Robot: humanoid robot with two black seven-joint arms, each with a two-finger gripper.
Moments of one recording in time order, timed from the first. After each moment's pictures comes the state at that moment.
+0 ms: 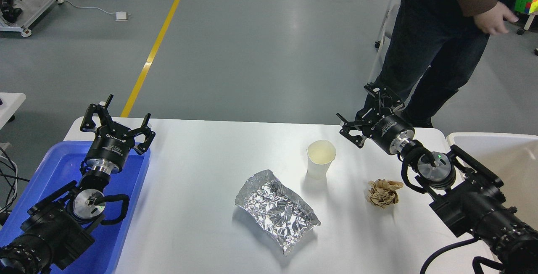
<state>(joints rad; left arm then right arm) -0.58 0.33 -0.76 -0.45 -0.16 -0.64 -0.52 0.72 -0.17 0.89 0.60 0.15 0.31 -0.08</state>
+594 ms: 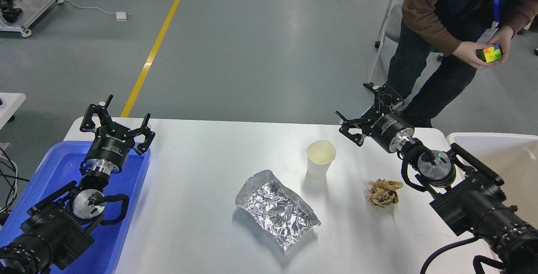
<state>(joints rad) -0.58 0.33 -0.76 -0.45 -0.16 -0.64 -0.52 0.72 -0.18 0.89 0.62 0.15 0.32 -0.08</state>
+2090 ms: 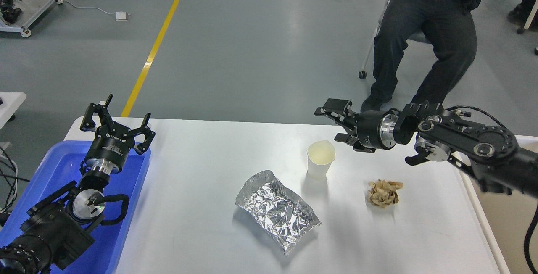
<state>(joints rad) -0.58 0.33 -0.76 -0.45 -0.16 -0.64 -0.52 1.09 -0.44 0.11 0.98 -0.66 0.19 -0.07</state>
